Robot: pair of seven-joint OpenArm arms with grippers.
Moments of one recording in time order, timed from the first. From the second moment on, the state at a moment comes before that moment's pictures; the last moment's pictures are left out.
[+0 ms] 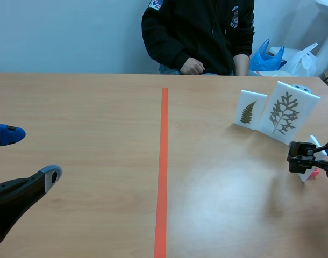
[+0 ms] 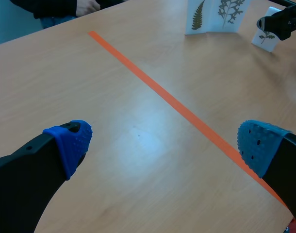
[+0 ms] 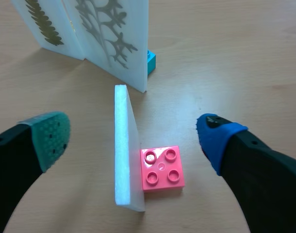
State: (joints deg) left arm 39.7 -27.2 -18.6 111.4 -21.1 -45.0 -1.7; right arm 2.8 19.4 14.8 50.8 11.2 20.3 10.1
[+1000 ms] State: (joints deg) left arm 39.7 -27.2 -18.6 111.4 -21.1 -45.0 -1.7; right arm -30.4 19.5 18.8 114.2 13.0 25.7 -6.2
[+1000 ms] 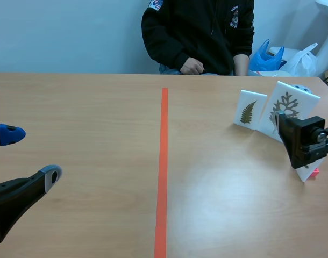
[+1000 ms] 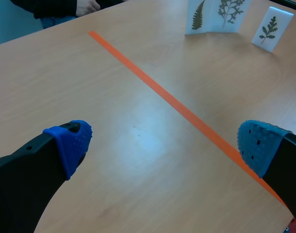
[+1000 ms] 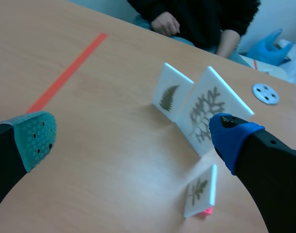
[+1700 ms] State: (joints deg) left arm 39.7 -27.2 -18.6 111.4 -21.1 -45.0 -1.6; right arm -32.7 20.5 -4.0 118.6 11.7 26.8 -8.8
